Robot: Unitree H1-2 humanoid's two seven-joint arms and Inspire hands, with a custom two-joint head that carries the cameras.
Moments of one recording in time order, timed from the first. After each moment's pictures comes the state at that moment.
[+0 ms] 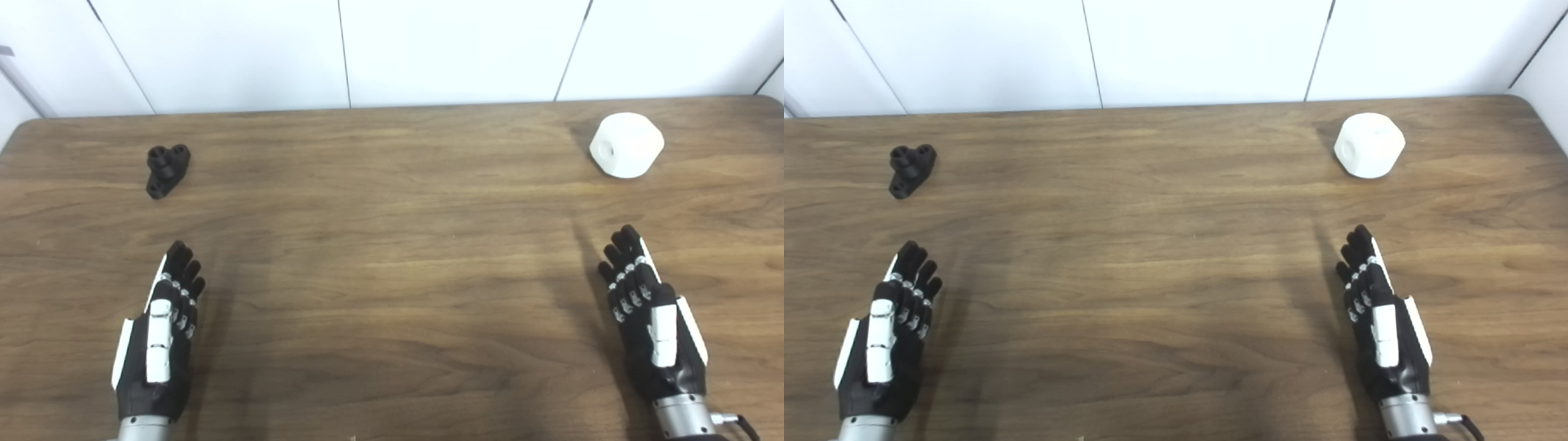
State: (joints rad) left arm 0.38 0.13 0.17 -0.36 -0.29 -0.05 -0.11; right arm 0.35 -0.15 -0.07 -0.29 0.26 -0.13 0.10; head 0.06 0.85
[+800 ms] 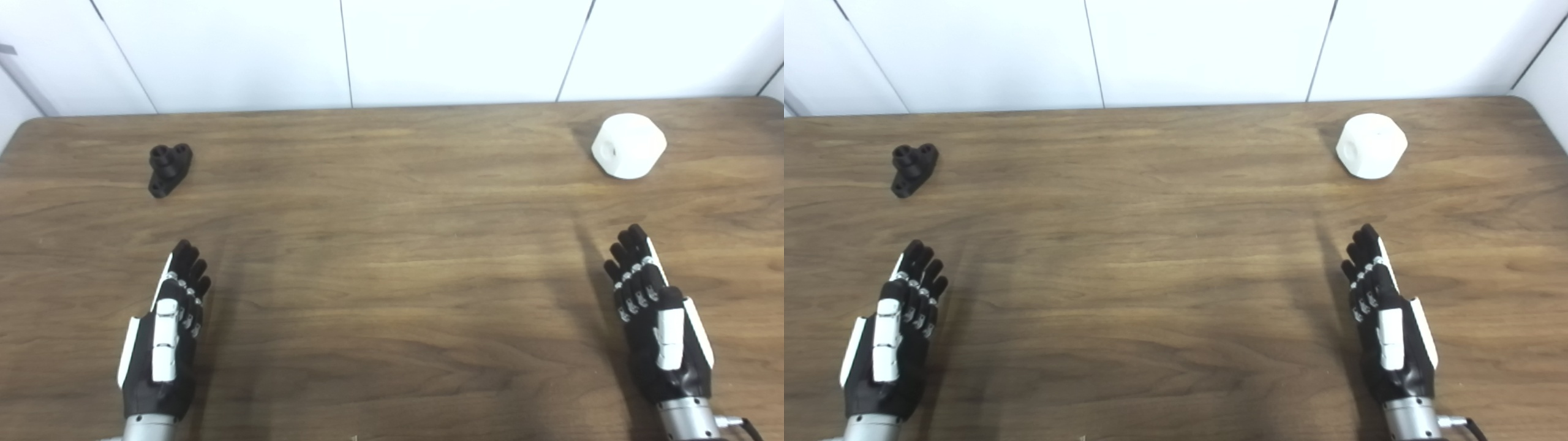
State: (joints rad) left arm 0.38 0.13 0.15 -0.36 -0.28 -0.06 -0.11; right arm 0.35 -0.15 -0.08 -0.28 0.25 -0.17 0.11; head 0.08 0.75
